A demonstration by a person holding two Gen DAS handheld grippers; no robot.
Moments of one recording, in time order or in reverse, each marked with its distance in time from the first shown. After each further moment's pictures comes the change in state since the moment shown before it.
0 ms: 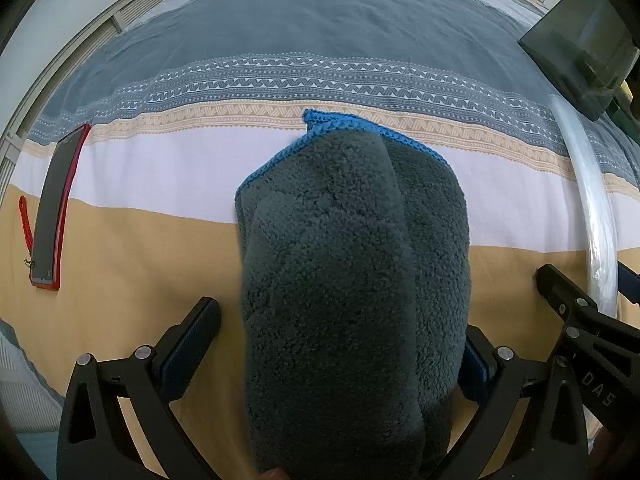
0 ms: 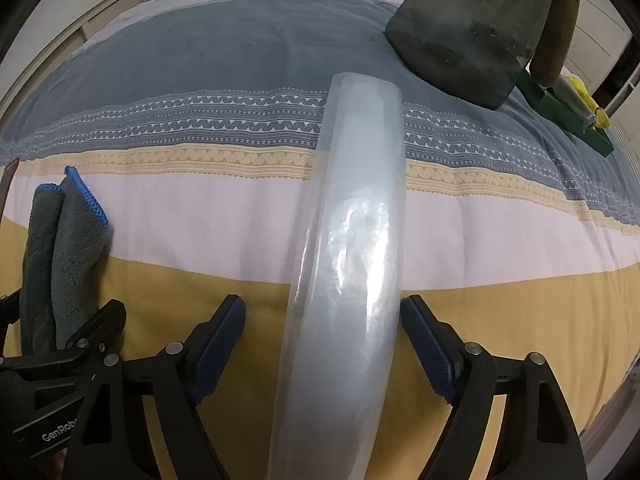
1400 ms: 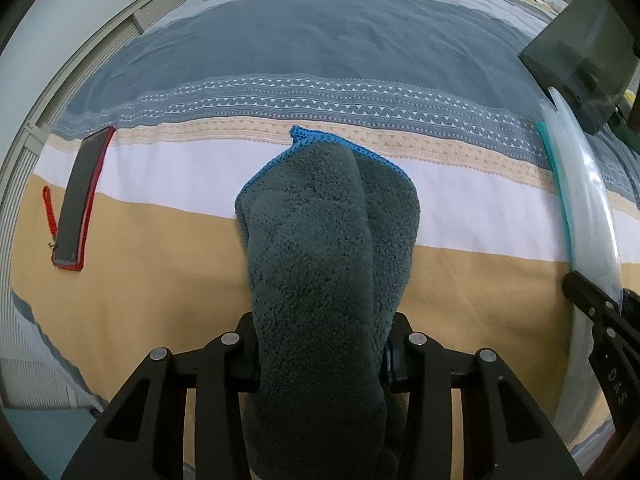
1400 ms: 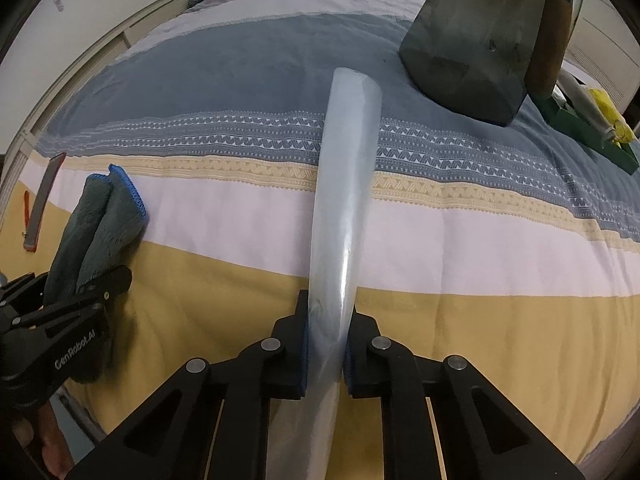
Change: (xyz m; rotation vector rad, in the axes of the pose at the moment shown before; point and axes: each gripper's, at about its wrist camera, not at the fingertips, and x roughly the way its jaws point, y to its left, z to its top) left arm -0.031 -0.024 -0.002 -0.059 -0.002 0.059; right arm -0.028 -0.049 -0.010 -0.068 -0.050 0.171
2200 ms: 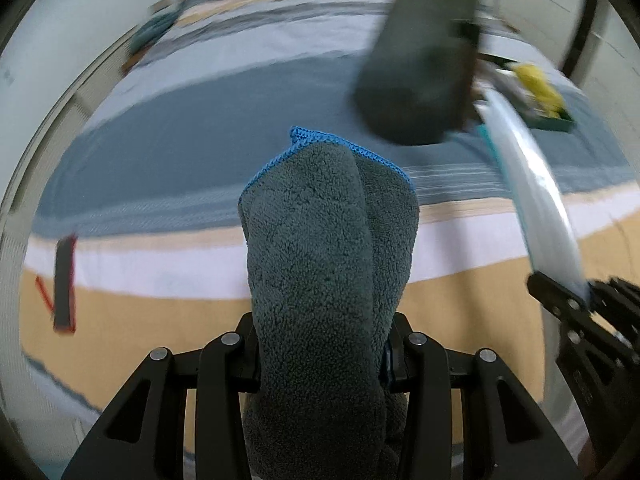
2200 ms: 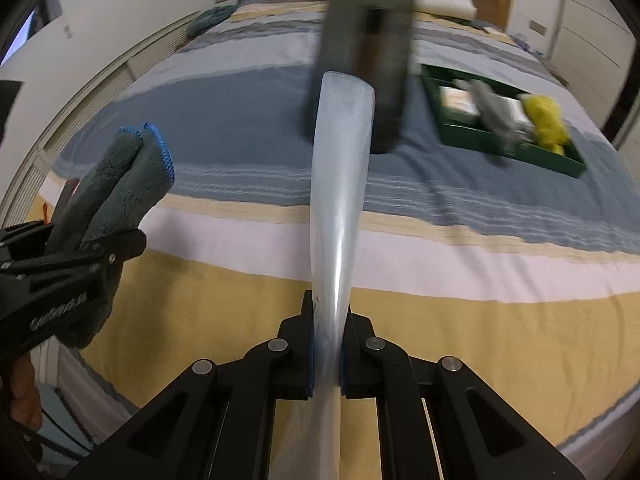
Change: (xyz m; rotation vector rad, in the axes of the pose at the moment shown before) left arm -0.120 -0.152 0.012 0.244 -0.126 -0.138; right arm -0.105 -0.136 -0.028 0.012 -0.100 -0.006
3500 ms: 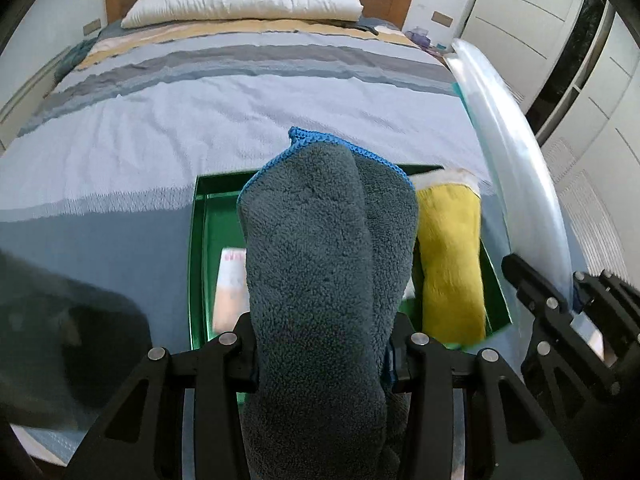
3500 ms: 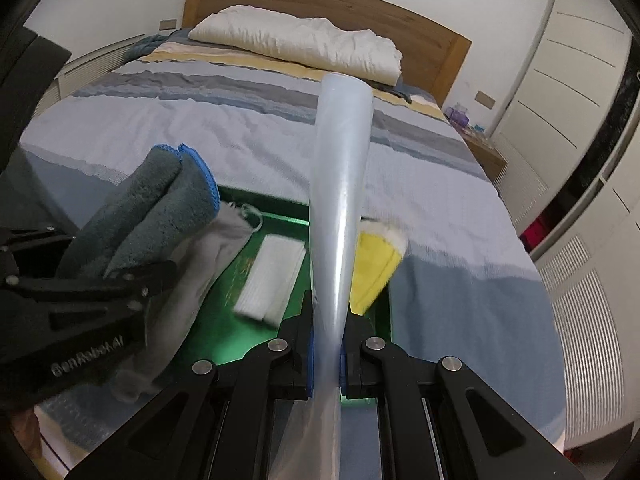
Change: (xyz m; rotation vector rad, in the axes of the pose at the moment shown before) left arm 0.118 -0.242 0.280 -0.086 -0.117 -0.192; right arm 0.102 -0.292 0.192 -0.158 -0.202 -0.280
